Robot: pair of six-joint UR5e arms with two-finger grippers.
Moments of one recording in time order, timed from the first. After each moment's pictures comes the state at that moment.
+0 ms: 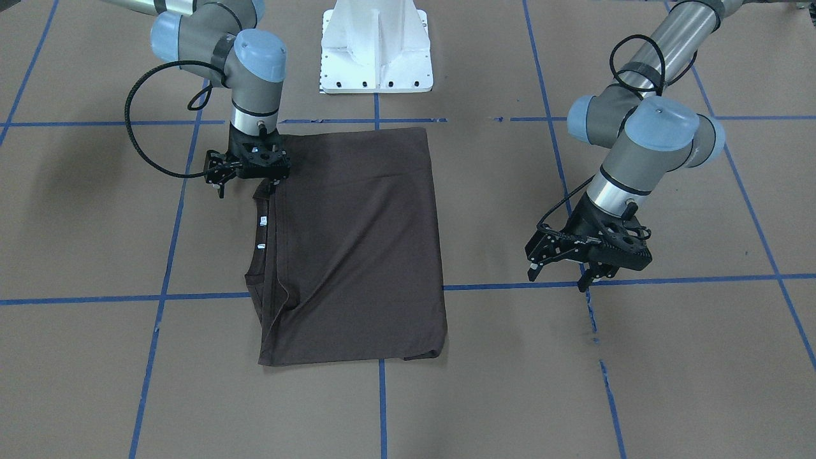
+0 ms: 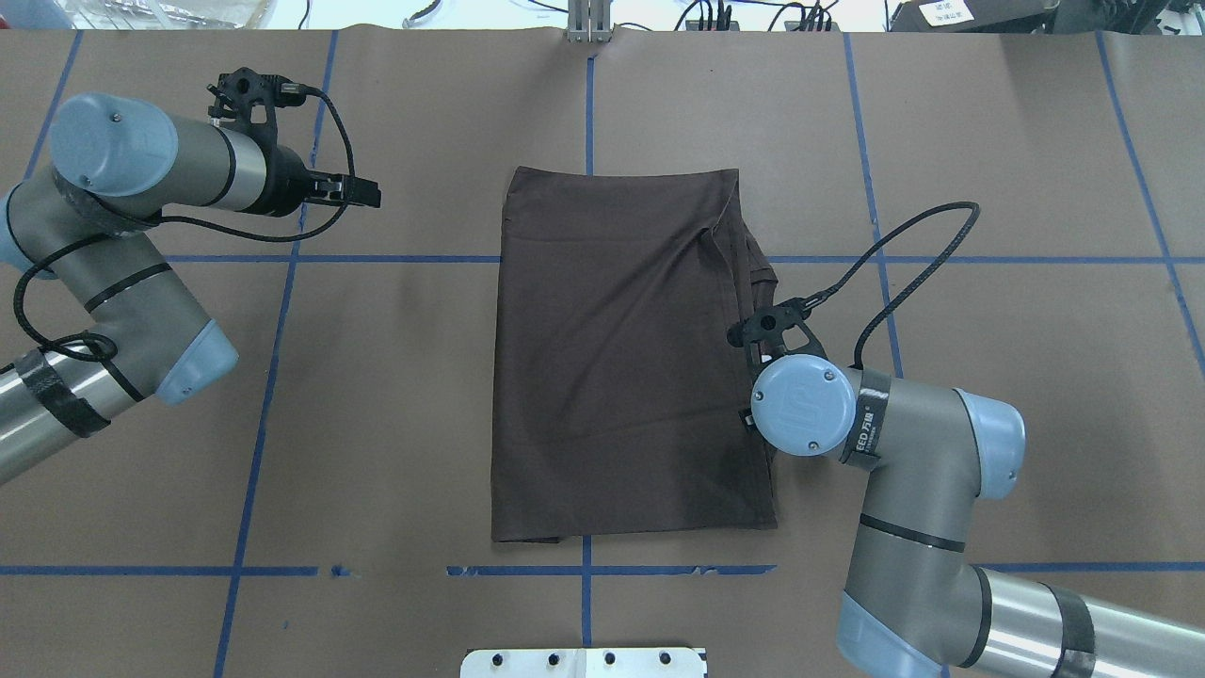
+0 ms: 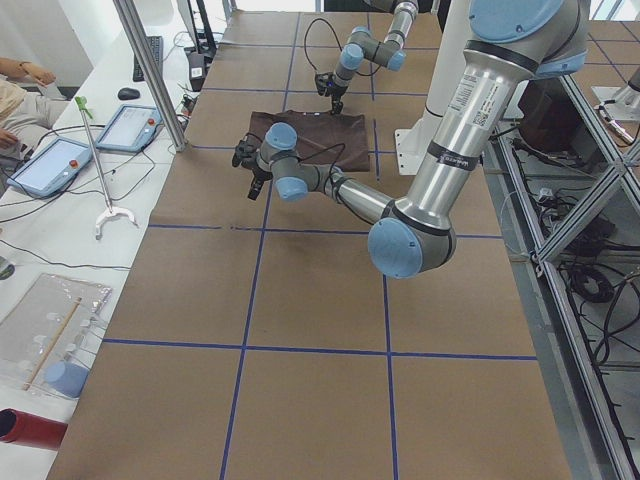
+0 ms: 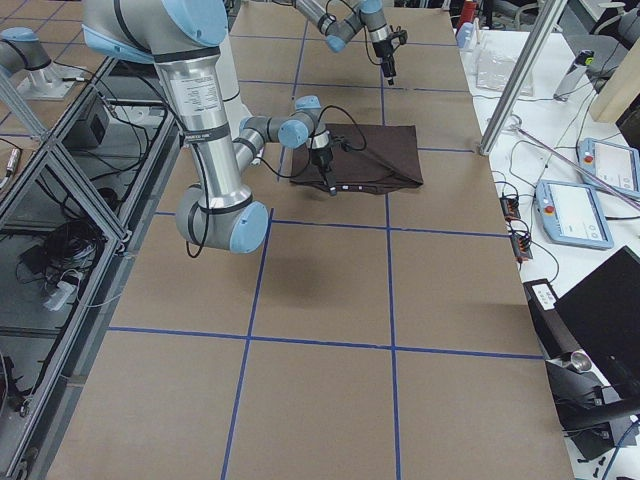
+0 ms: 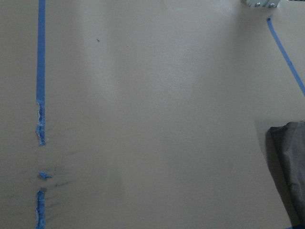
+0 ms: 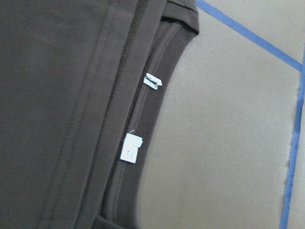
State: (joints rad) left arm -0.84 -2.00 -1.48 -2.32 -1.88 -0.97; right arm 0.40 -1.20 1.85 -1.72 1.47 0.93
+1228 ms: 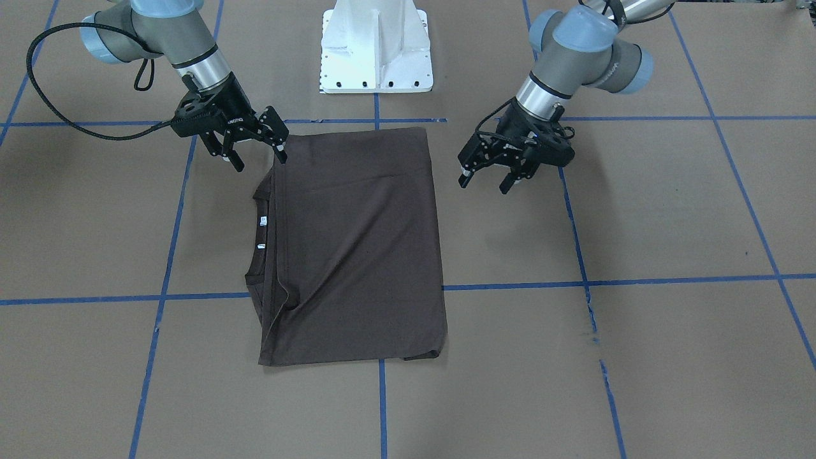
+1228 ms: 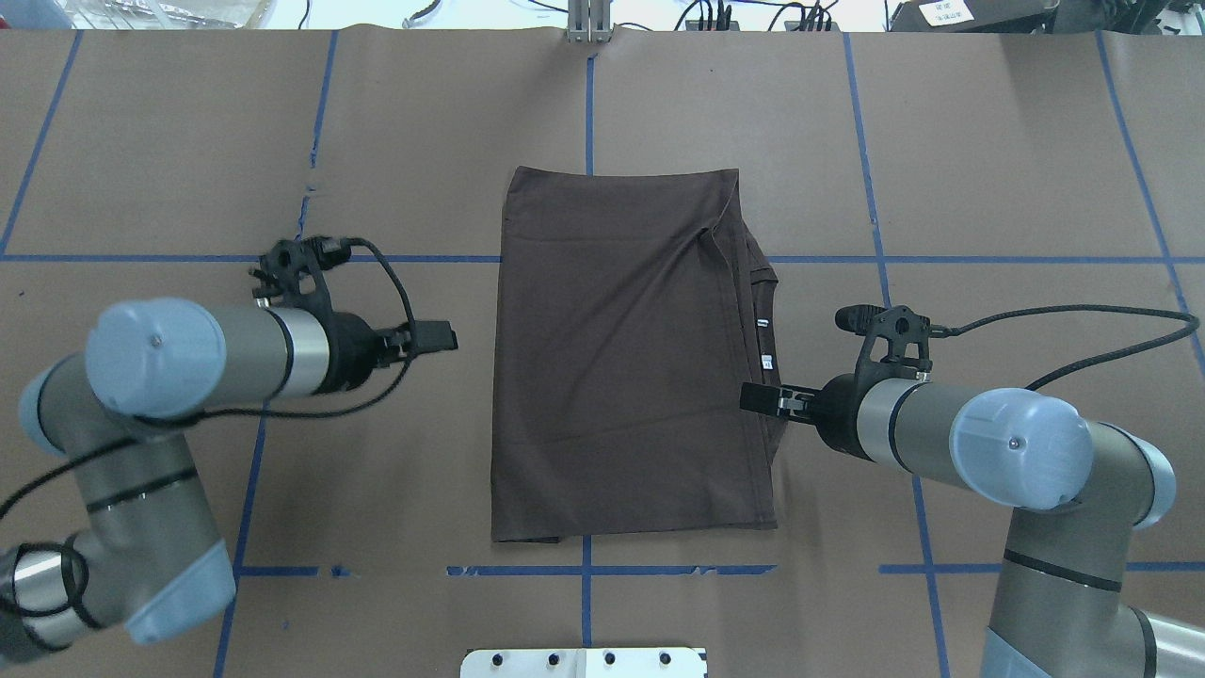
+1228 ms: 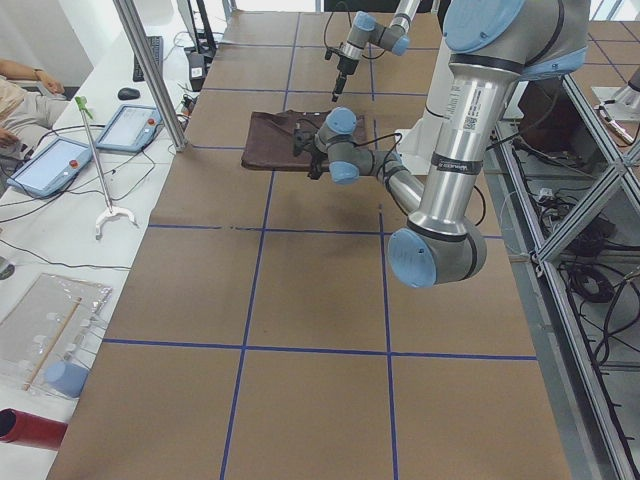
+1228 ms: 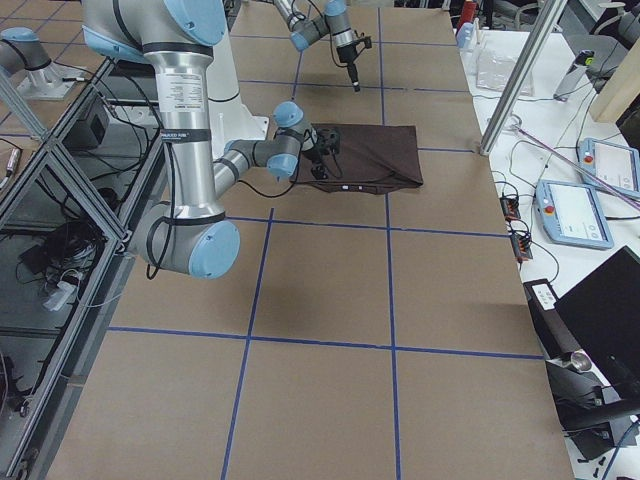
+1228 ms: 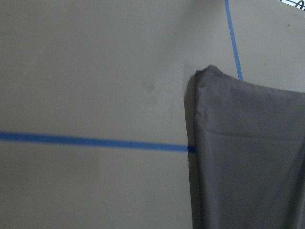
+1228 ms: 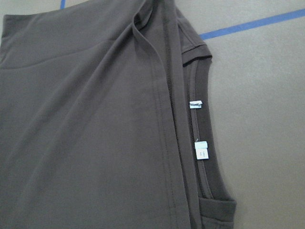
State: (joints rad) left arm -0.46 -1.84 -1.89 -2.19 -1.66 -1.52; right arm 0.39 -1.47 2.00 -1.01 1.53 1.49
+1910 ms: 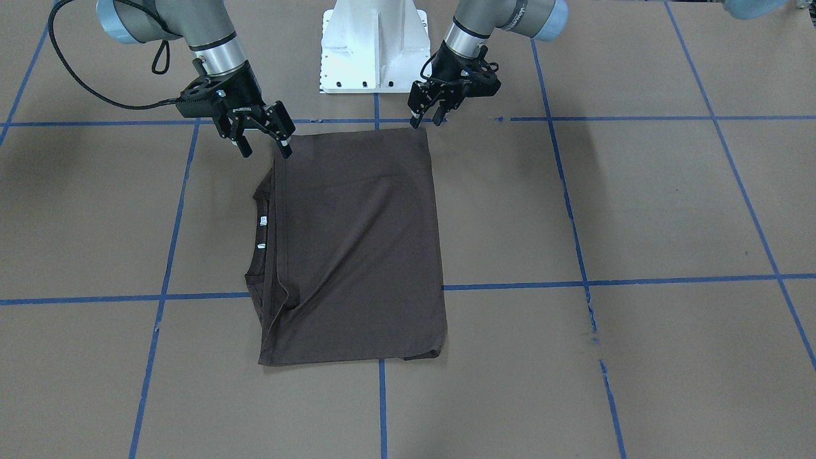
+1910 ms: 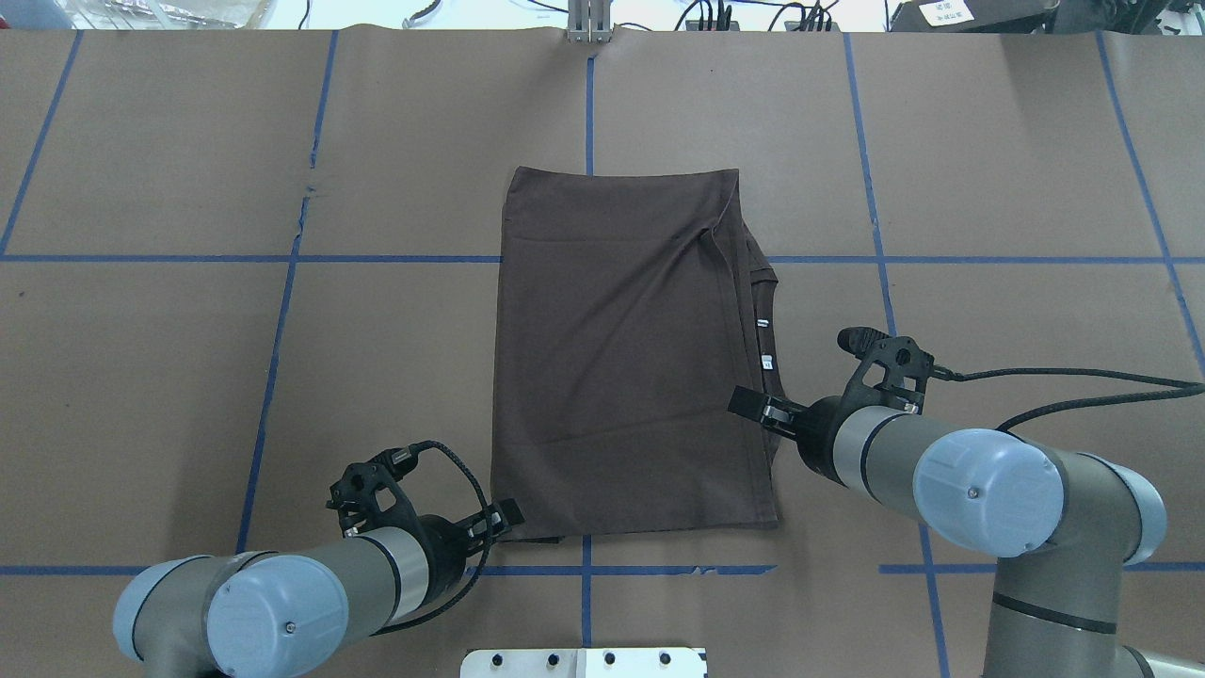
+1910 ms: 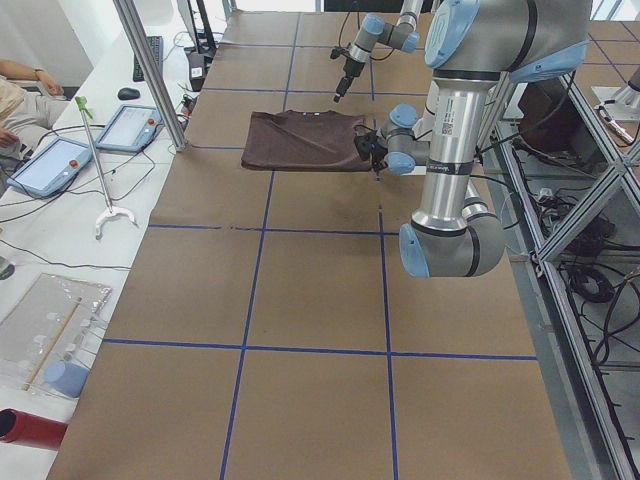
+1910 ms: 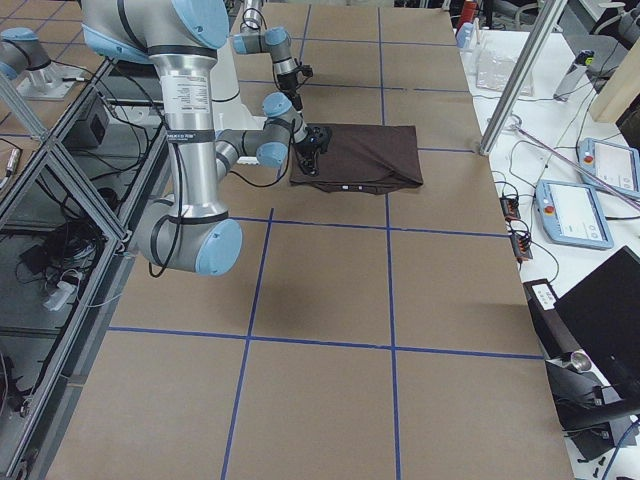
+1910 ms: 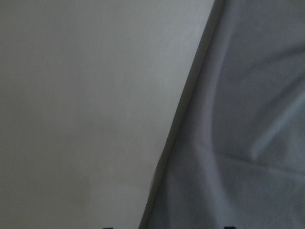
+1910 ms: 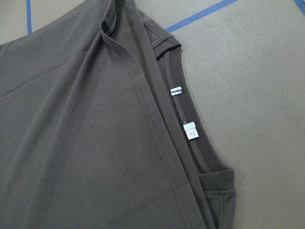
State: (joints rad) left arm -0.11 -1.87 -1.92 -2.10 -1.39 -1.97; right arm 0.31 -1.45 2.05 -1.12 1.42 1.70
